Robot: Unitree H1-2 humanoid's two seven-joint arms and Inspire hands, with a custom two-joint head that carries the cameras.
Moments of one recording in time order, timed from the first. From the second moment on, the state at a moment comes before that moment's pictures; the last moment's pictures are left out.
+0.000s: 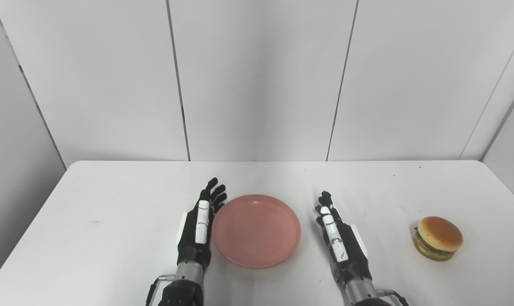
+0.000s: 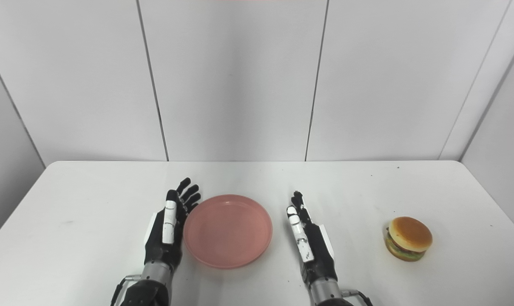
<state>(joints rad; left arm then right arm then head) -0.38 -0.12 -0.05 0.40 -0.06 -0.14 0.01 -0.25 -0.01 -0.01 0.13 0.05 -0.05 0.03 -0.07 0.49</state>
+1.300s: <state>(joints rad) -0.38 -0.16 -0.07 0.44 -0.02 -0.21 0.01 -0.29 -0.77 -0.02 -0.19 -0.57 0.24 0.37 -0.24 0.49</state>
